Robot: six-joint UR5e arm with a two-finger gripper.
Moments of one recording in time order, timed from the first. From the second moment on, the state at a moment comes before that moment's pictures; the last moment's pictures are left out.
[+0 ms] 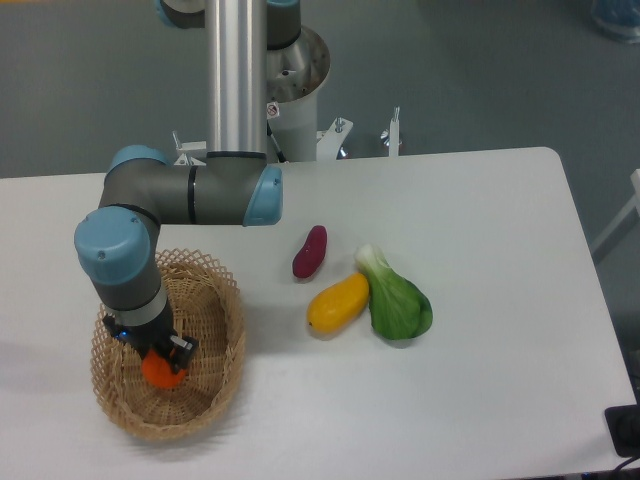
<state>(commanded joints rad) 1.96 -2.08 -1.60 -0.86 1.56 0.43</state>
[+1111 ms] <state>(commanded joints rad) 2.39 -1.93 -1.42 -1.09 1.50 1.02</state>
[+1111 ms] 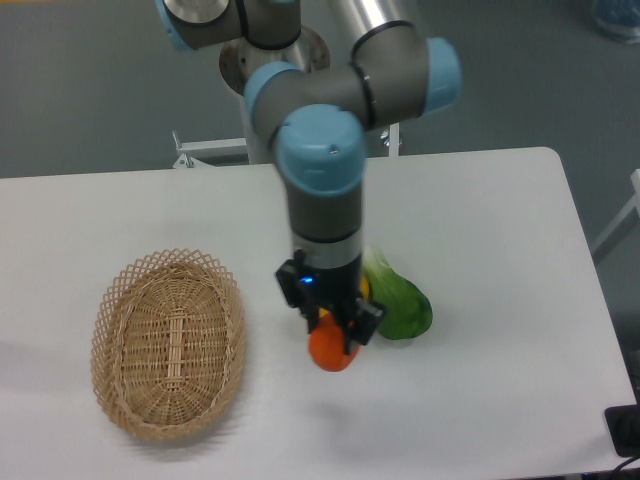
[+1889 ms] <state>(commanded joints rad) 2.39 -1.93 -1.42 -1.09 1.49 1.01</state>
